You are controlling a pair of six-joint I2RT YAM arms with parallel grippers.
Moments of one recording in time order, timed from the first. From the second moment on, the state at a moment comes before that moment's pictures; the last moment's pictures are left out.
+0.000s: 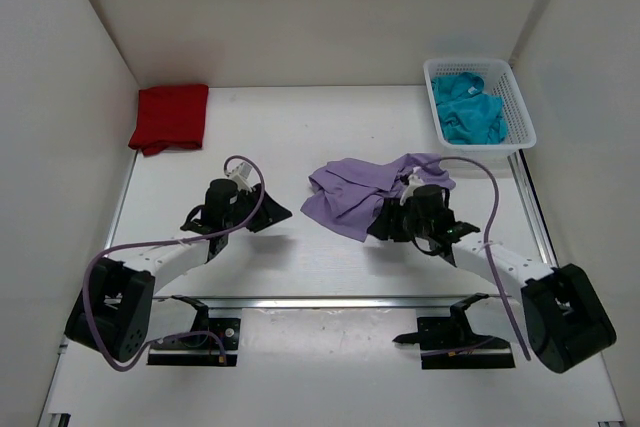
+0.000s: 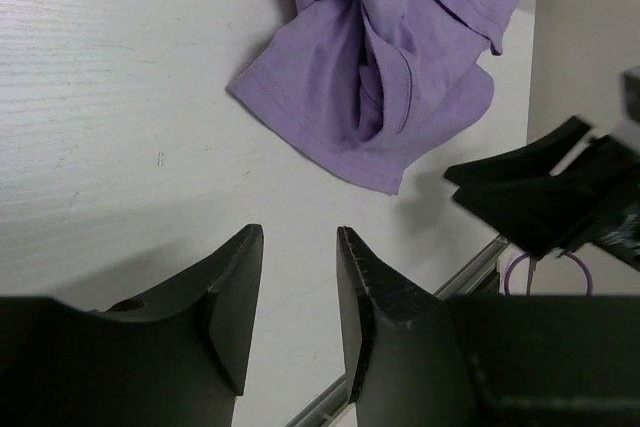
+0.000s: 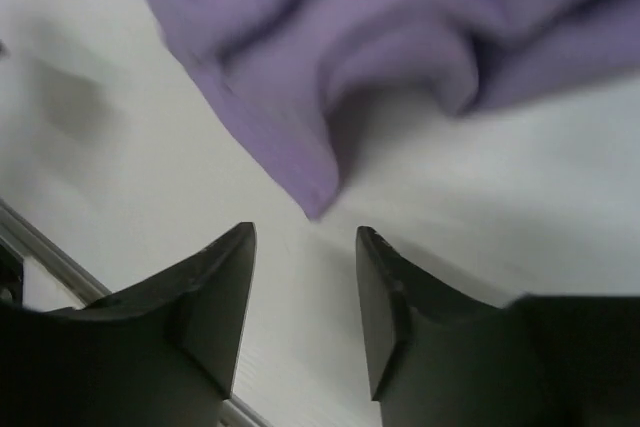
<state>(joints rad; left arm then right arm) -0.37 1.23 0.44 0.24 0.38 -0.80 0.41 1.14 0.47 0.03 -0.29 0.49</state>
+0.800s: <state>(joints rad) -0.36 1.20 0.40 0.26 0.36 -0.81 0.40 1.17 0.82 0.05 -0.35 0.48</state>
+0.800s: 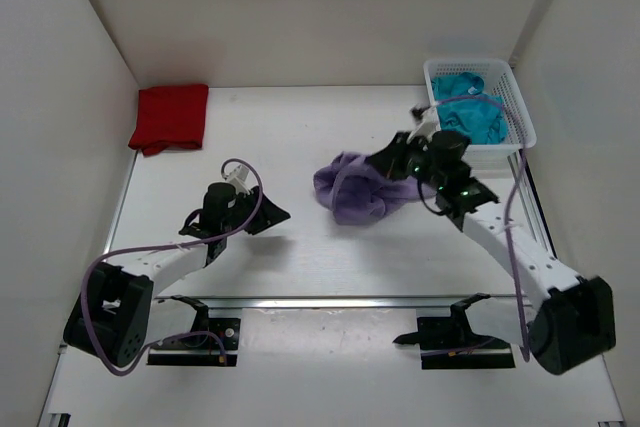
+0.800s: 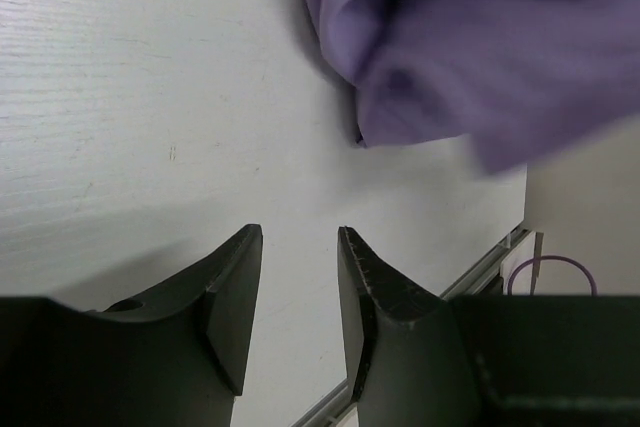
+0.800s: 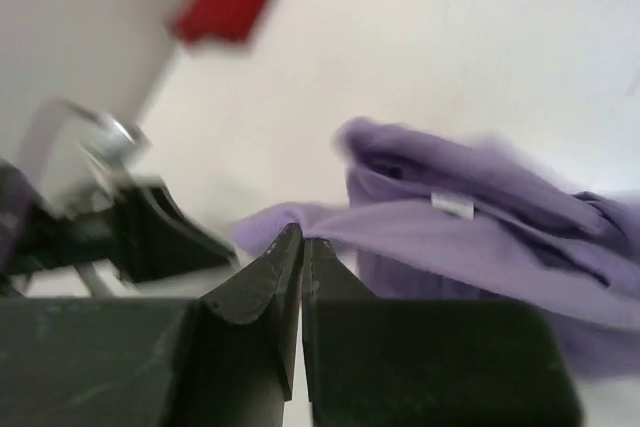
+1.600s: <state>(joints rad) -0.66 1.84 0.88 0.42 0.23 -0.85 0.06 0.86 1.15 -0.31 -0.39 0.39</state>
